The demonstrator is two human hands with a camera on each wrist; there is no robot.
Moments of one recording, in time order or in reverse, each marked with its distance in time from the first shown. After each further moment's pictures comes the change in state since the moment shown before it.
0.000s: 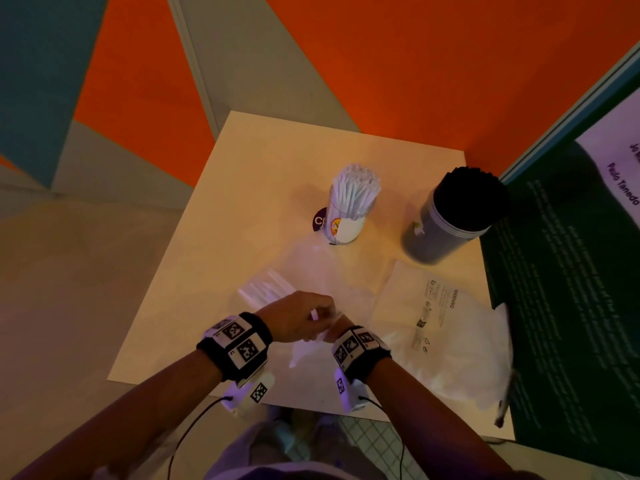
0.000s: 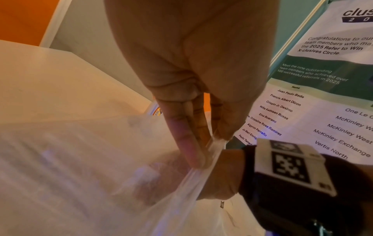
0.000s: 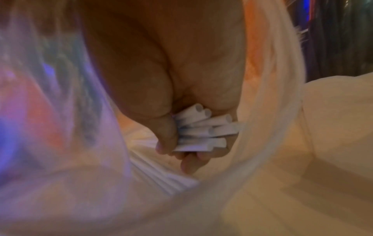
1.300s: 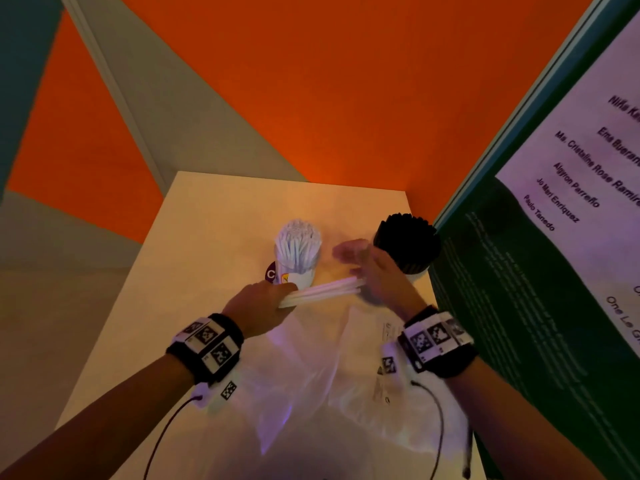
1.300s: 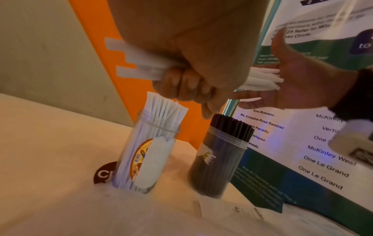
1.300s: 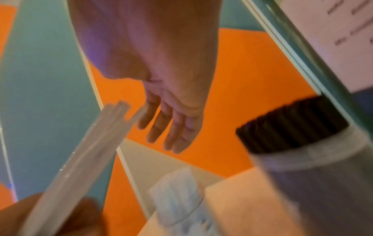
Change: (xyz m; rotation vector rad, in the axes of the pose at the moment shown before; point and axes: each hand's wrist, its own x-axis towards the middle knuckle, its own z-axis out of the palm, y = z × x) left_hand 0.078 0.054 -0.069 0.701 0.311 0.032; right_hand -0.072 -0.050 -0.205 0.342 0.411 -0.525
